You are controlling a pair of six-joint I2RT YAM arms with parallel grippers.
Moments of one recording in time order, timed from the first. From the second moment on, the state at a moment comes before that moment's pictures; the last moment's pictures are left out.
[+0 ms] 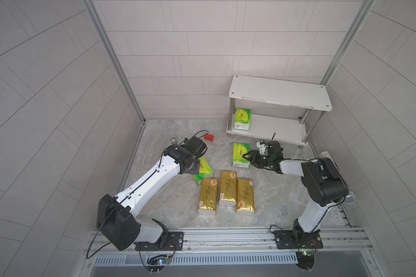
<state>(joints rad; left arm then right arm) -0.57 1.38 1.26 -1.18 -0.44 -0.46 0.16 1.75 0.82 0.23 -0.59 0.78</state>
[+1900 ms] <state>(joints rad) -0.48 1.41 1.30 -1.19 -0.44 -0.41 -0.14 1.90 1.39 -0.20 -0.42 0.61</state>
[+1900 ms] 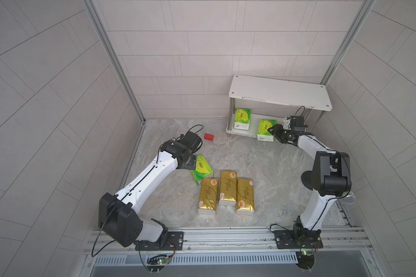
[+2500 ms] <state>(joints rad) -0.48 1.44 1.30 -1.18 -0.44 -0.41 -0.15 2.00 1.56 -0.27 -0.38 0.56</state>
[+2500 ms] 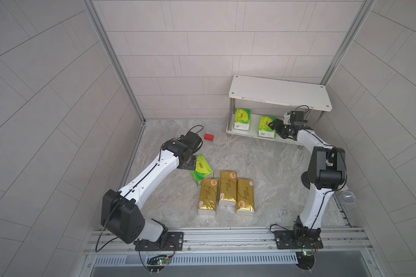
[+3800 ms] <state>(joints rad) -0.48 1.43 1.28 -1.19 -0.42 -0.42 -0.15 1.93 1.42 -0.17 -0.39 0.38</state>
